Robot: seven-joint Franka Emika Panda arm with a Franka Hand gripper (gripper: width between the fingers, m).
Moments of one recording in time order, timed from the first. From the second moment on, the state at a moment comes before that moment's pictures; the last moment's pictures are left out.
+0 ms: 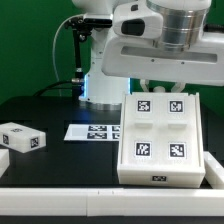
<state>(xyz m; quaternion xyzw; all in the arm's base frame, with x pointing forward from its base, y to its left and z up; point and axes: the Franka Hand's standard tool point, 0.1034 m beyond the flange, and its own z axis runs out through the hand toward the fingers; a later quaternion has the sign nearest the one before) 0.543 0.056 0.130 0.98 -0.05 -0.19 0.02</state>
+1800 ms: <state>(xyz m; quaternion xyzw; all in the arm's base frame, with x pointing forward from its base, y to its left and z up) 0.543 0.035 0.161 0.95 -0.02 -0.33 0.02</state>
